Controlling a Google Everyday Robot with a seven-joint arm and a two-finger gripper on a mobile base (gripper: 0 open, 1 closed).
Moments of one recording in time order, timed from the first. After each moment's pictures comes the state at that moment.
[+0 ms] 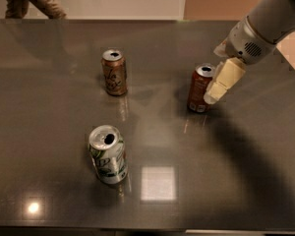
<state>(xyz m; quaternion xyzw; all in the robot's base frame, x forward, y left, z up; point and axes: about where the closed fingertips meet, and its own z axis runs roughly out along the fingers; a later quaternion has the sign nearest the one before) 0.561 -0.165 0.913 -0.57 0.79 0.11 0.22</state>
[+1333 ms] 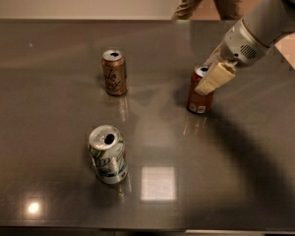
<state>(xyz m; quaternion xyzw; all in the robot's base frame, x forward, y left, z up) 0.559 -0.150 0.905 -0.58 0.77 0.15 0.22</state>
